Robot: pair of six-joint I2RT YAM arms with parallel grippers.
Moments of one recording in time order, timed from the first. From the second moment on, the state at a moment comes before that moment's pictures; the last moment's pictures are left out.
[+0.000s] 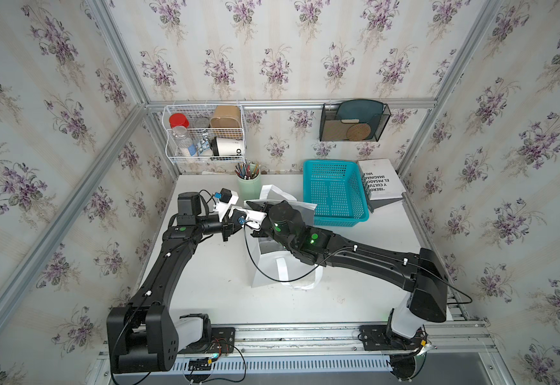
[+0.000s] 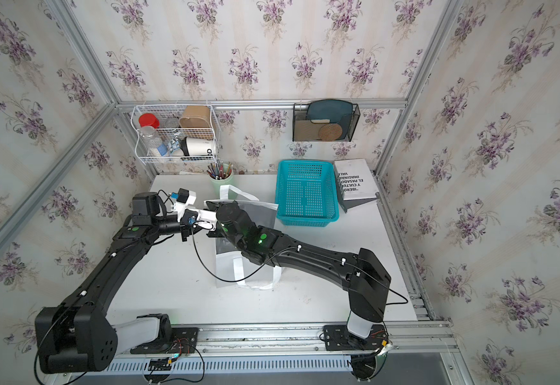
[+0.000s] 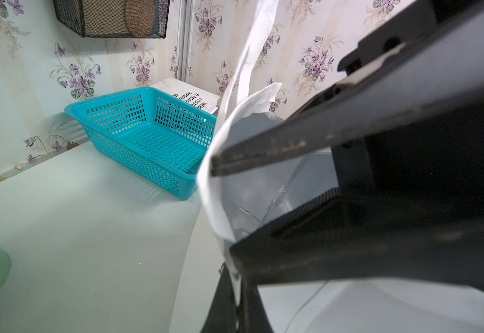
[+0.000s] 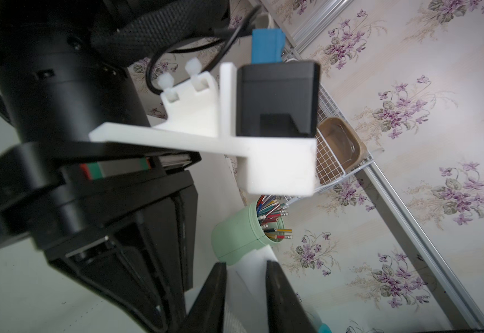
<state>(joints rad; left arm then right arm) 0.00 1.23 0.92 -0.32 1.27 0.33 1.13 1.72 1.45 0.08 0.35 -0.72</state>
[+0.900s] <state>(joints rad) 0.00 1.22 0.91 -0.33 1.27 0.33 1.15 1.72 1.43 0.12 0.40 -0.73</state>
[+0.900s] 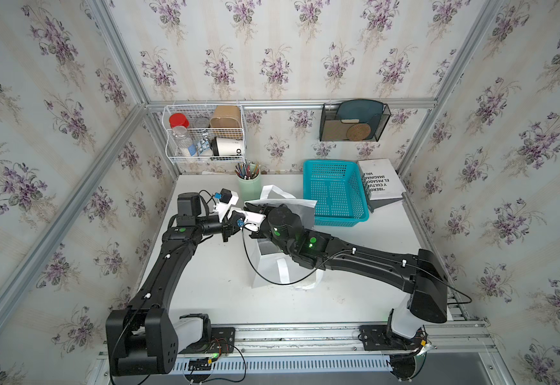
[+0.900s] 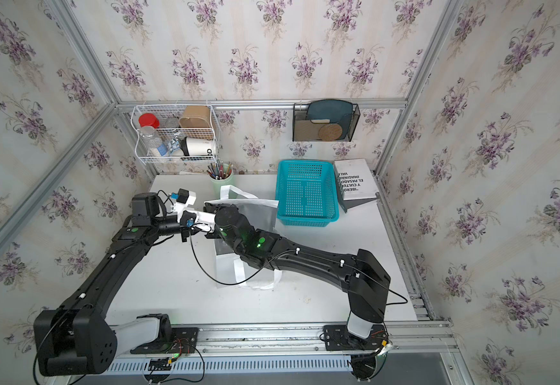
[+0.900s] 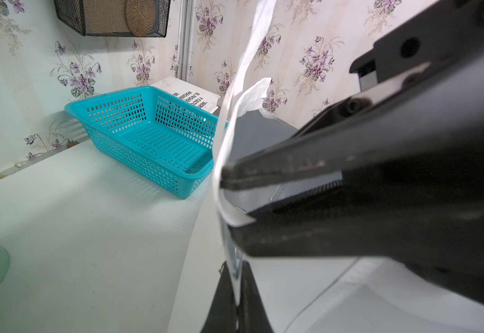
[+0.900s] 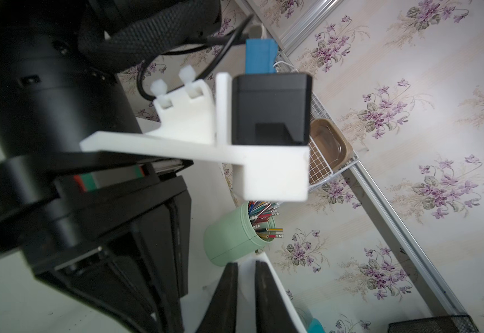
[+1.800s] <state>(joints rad) 0.03 1.27 0.90 -0.31 1.26 0.30 1.10 1.55 1.36 0.09 0.56 -0.57</state>
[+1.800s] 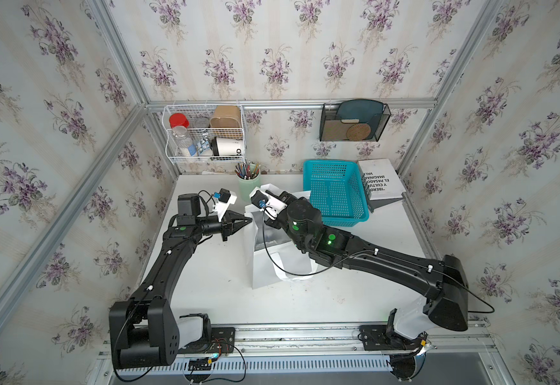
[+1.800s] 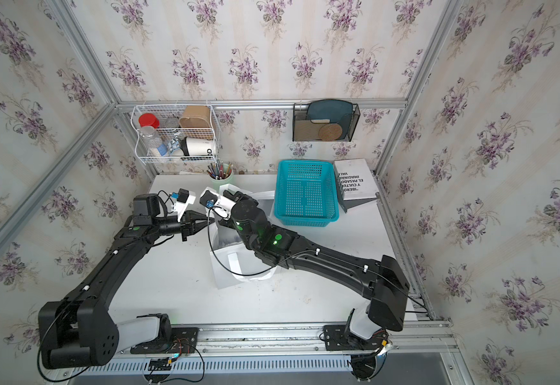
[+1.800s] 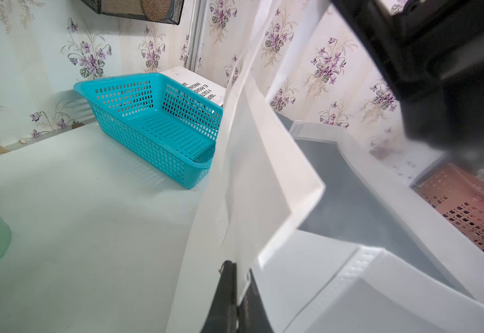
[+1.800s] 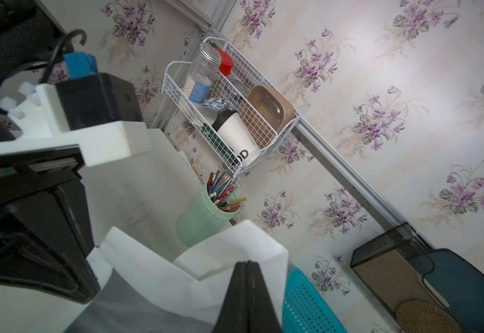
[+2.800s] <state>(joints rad) 0.04 1.34 0.93 -0.29 1.20 0.30 0.79 0.96 1.19 -0.29 0.79 -0.28</state>
